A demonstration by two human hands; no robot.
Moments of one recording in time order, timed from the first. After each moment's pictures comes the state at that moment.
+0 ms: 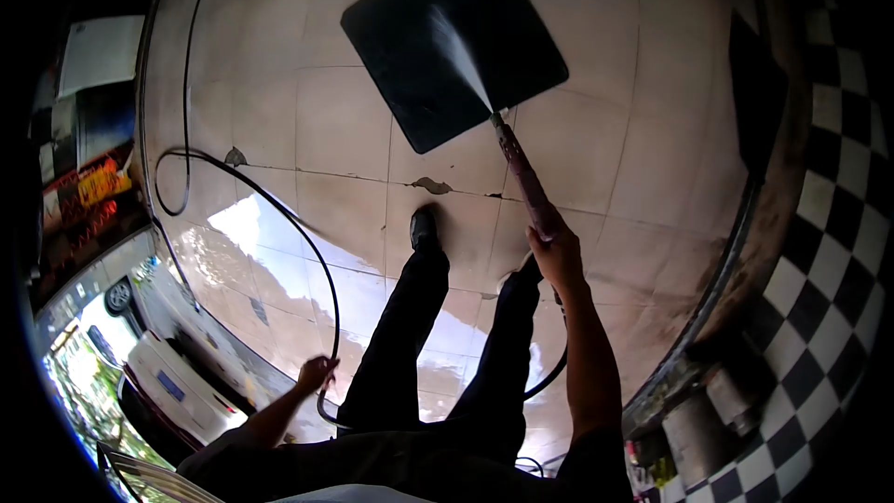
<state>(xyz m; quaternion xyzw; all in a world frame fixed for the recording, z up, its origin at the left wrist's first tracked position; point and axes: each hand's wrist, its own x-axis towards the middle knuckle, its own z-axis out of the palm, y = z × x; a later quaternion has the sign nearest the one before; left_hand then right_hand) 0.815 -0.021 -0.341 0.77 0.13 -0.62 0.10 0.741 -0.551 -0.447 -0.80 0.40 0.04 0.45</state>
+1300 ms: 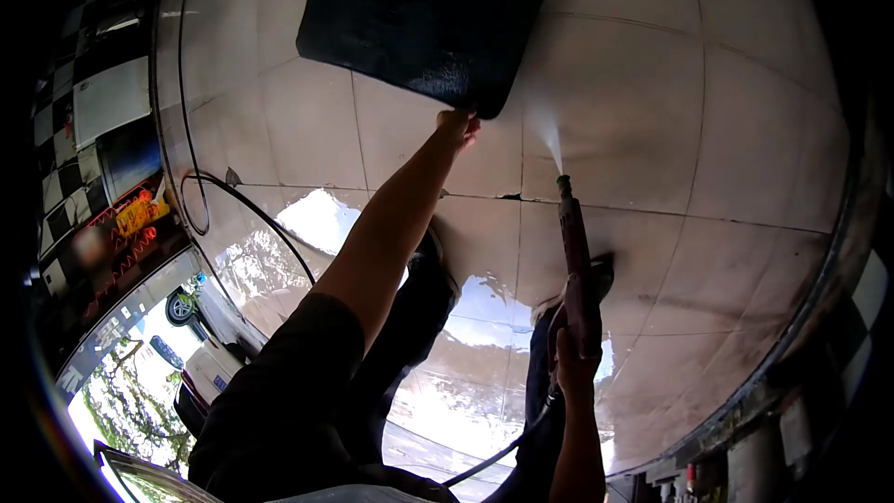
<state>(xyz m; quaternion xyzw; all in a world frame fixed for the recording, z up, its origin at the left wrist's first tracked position) 0.939 -0.473 -0.873 0.73 0.30 -0.47 0.39 0.531 -0.448 -0.659 -0.38 0.67 0.03 0.64</state>
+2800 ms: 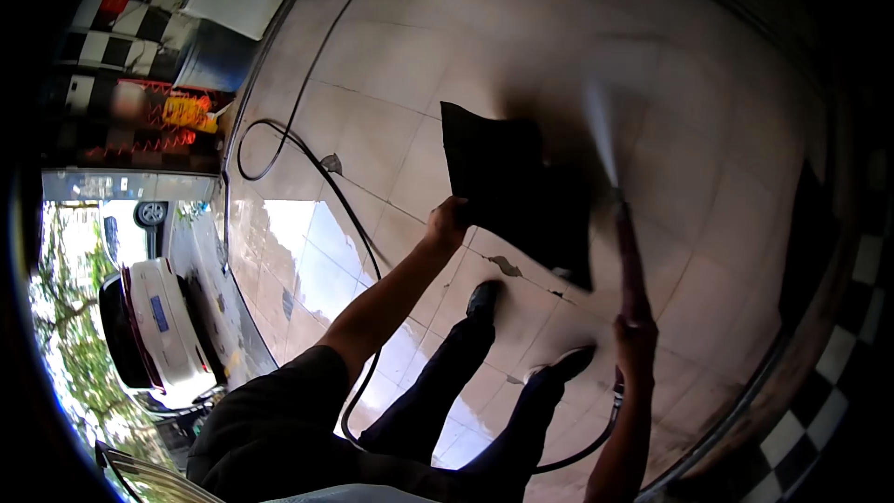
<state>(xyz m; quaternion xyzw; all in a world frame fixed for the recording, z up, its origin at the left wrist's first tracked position) 1.050 -0.302 -0.505 0.41 0.32 -0.25 0.82 0.759 -0.602 -0.408 -0.83 0.36 0.09 0.41</state>
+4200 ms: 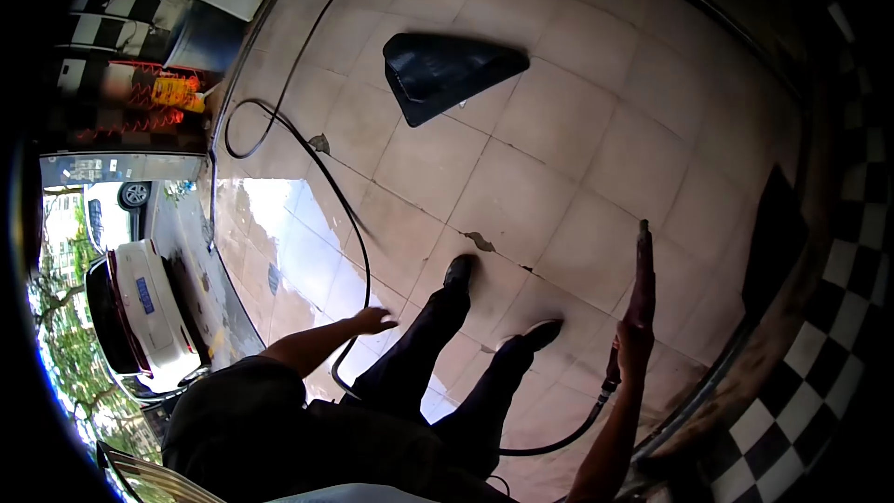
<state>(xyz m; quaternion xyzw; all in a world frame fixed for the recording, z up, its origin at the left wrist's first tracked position) 0.826 -0.082 -0.434 0.84 -0.21 -0.49 0.09 0.698 -0.650 -0.327 -0.61 0.52 0.01 0.60</state>
